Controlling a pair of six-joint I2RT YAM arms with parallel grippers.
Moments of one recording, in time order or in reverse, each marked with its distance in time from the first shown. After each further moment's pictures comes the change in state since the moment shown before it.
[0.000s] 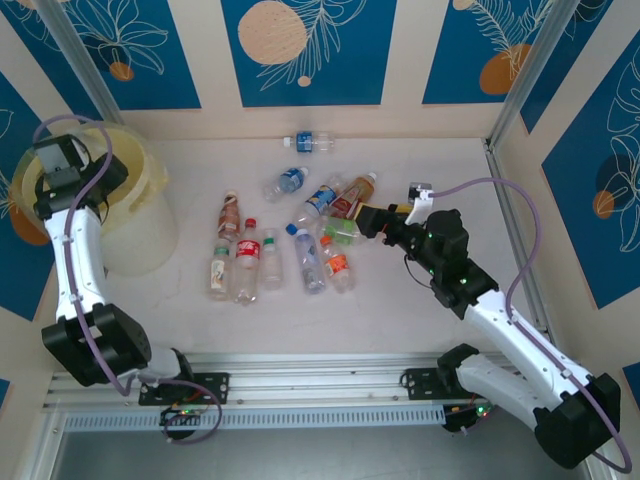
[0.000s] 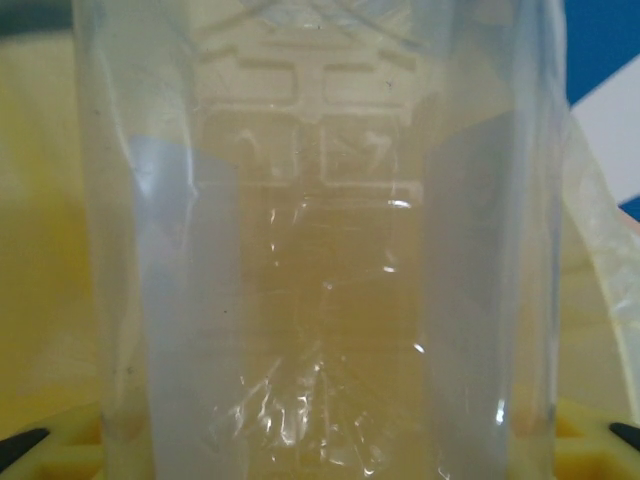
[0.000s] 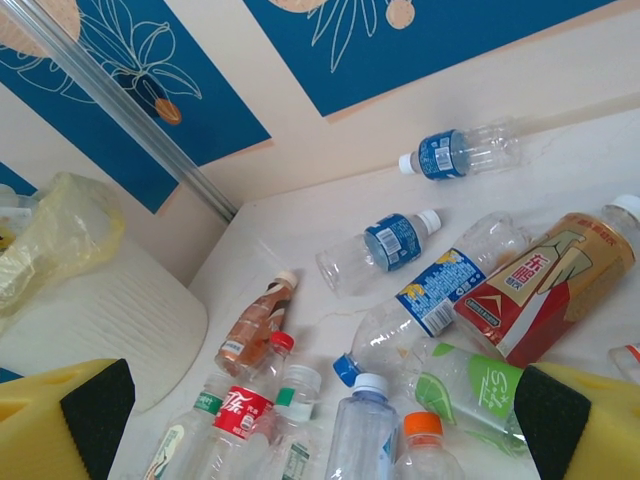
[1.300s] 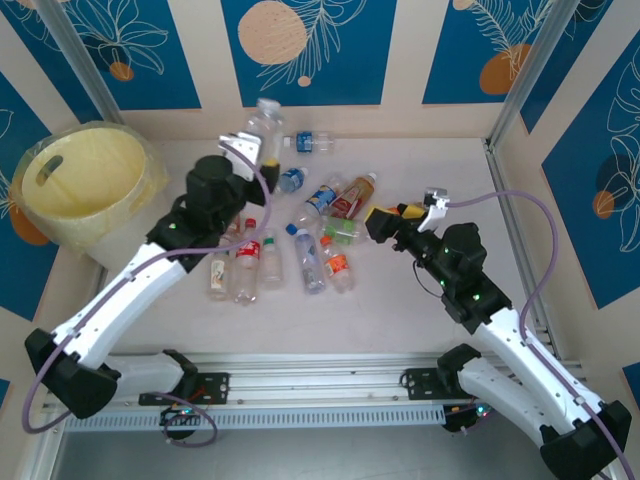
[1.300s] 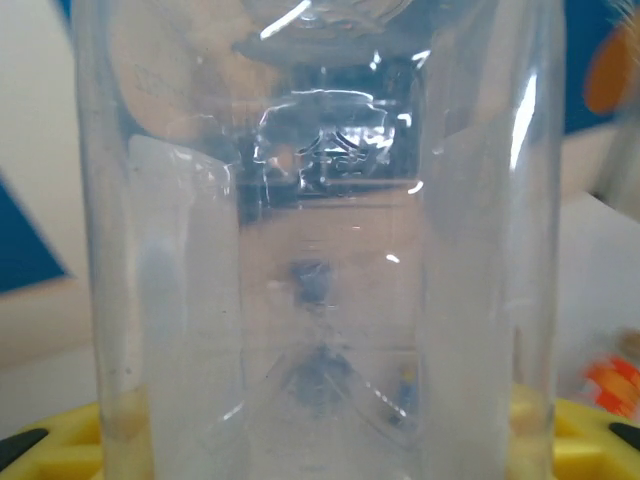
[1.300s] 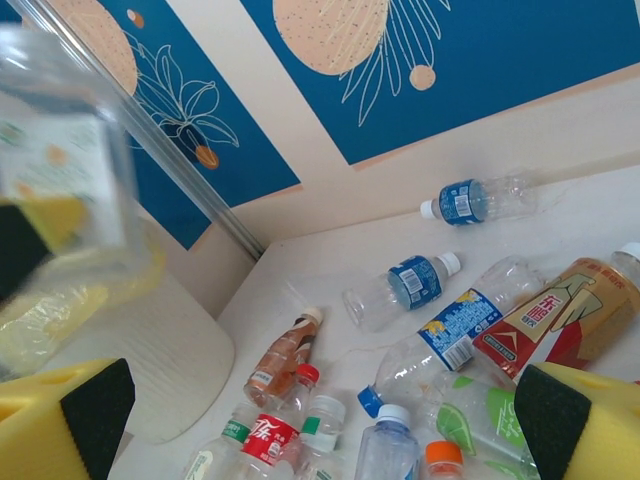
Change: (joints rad) left arm -1.024 -0.199 -0.136 0.391 -0.486 0.406; right arm 0.004 -0.137 -0.043 0.026 0.014 0.008
